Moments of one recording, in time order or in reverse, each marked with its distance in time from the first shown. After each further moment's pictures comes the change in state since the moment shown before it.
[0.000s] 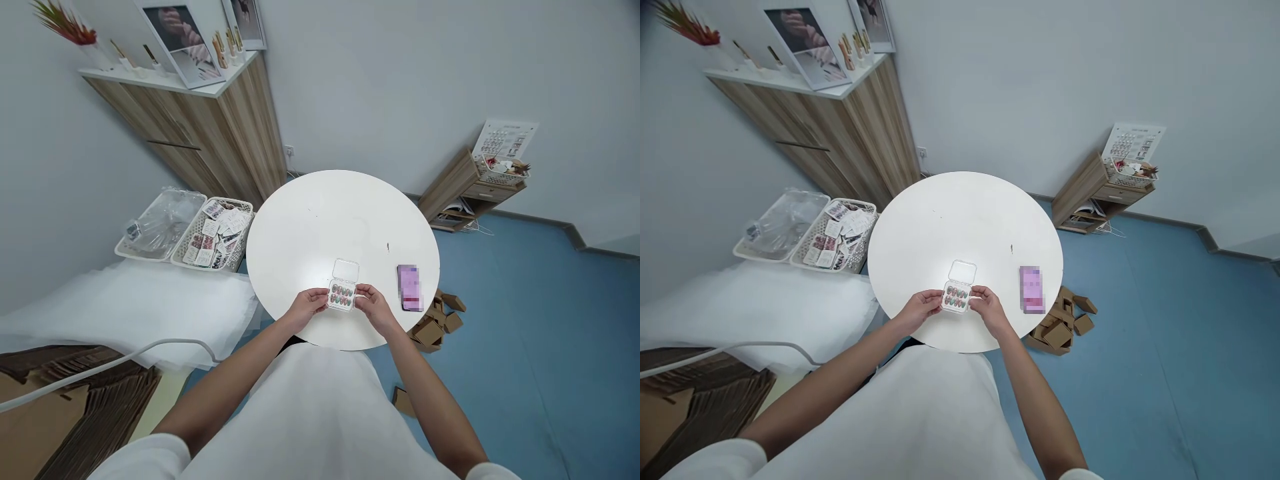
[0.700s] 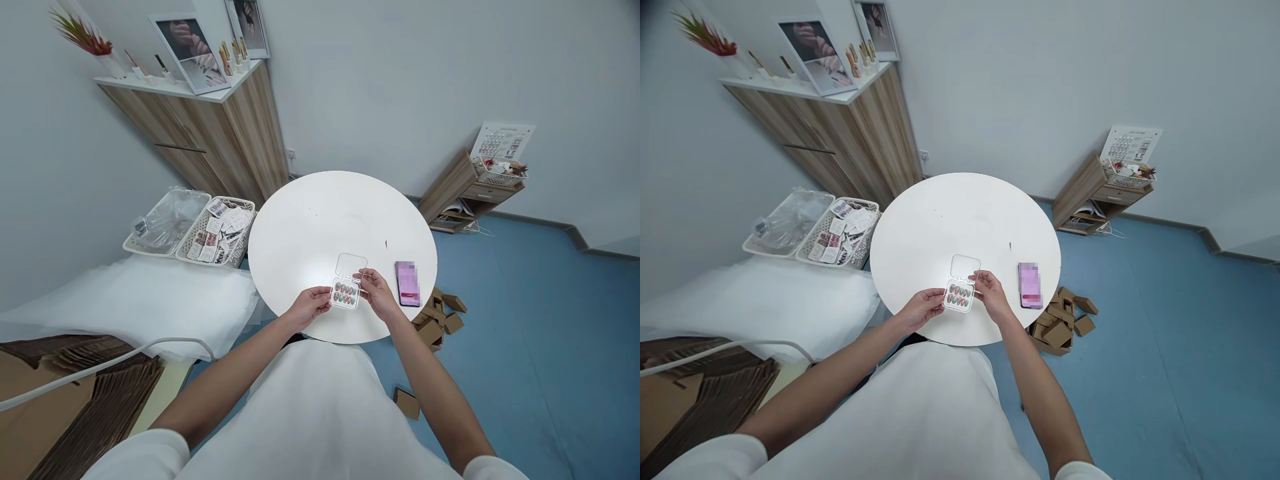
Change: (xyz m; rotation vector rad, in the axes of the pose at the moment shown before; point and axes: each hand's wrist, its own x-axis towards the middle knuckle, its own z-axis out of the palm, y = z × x) left_hand -0.020 0.001 0.018 -0.128 -0.043 -0.047; right_hand 0.000 -0.026 -0.001 0.009 -0.007 -0.062
